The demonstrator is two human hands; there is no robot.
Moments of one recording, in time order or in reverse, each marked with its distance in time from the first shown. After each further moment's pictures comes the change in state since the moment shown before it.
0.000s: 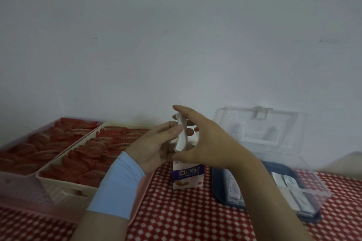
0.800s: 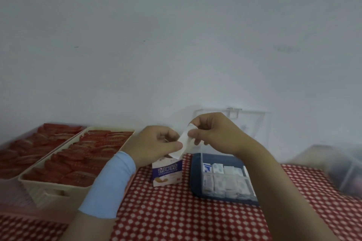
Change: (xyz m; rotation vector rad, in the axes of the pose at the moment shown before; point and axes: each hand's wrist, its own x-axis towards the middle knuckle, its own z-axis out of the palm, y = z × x) left_hand 0.000 0.000 0.039 0.815 0.088 0.128; right_hand -0.036 0.009 -0.068 0.143 0.044 0.229
